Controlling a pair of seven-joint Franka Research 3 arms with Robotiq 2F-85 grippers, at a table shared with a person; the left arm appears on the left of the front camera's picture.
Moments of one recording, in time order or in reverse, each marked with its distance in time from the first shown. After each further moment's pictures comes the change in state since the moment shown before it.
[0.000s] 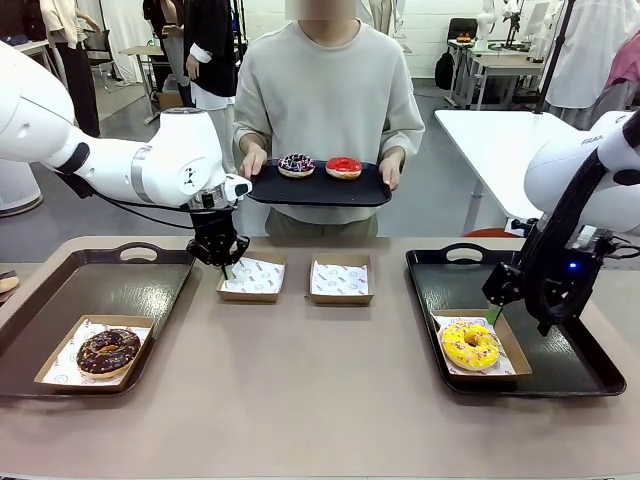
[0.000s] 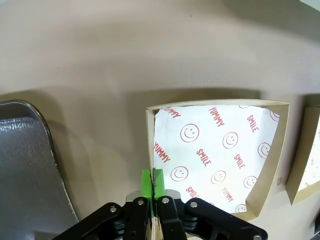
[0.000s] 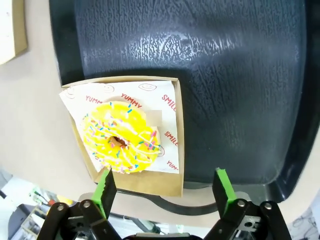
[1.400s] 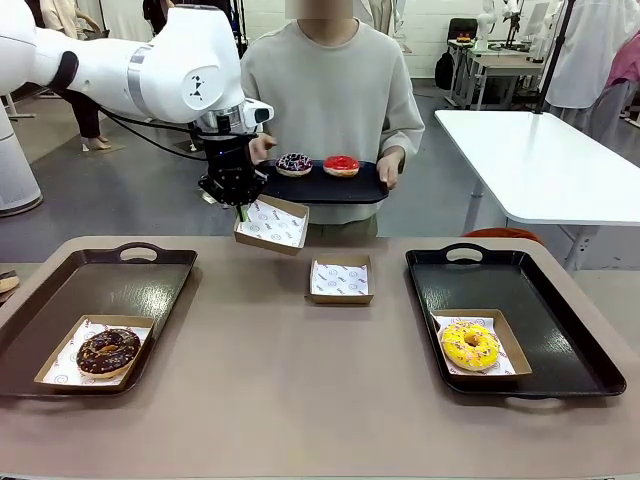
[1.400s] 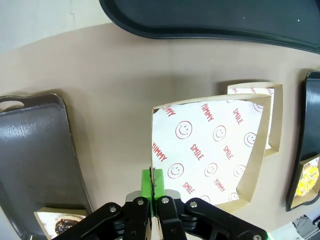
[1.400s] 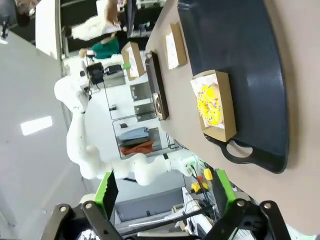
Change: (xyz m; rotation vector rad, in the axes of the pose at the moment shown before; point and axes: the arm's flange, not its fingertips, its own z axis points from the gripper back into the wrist) left arm -0.014 -0.062 0.146 0.020 -0.076 -0.046; right arm -0.047 -0.284 0.058 1.108 -0.089 -0.140
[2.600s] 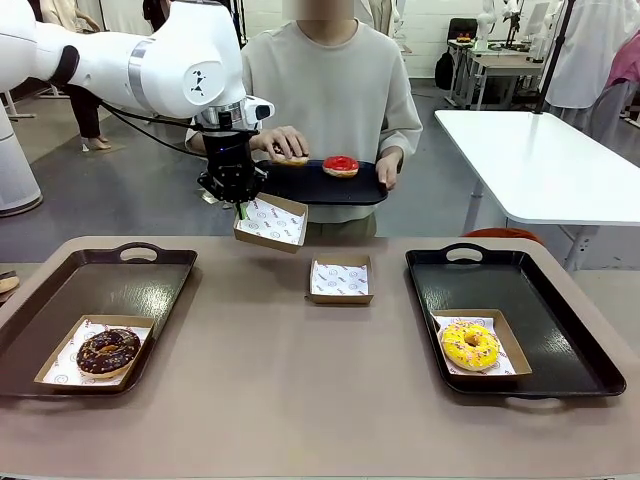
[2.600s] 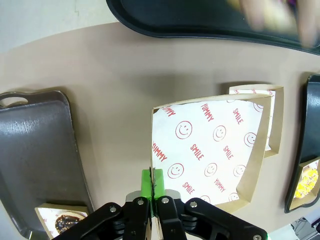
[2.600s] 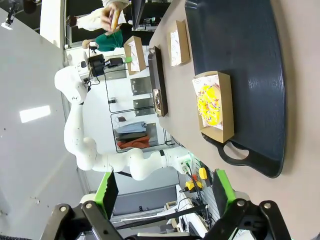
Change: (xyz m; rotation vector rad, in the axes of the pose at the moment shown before) left arm 0.001 -0.001 0.004 0.014 0.004 0.016; right arm 0.001 -0.001 0.003 0.005 0.010 0.057
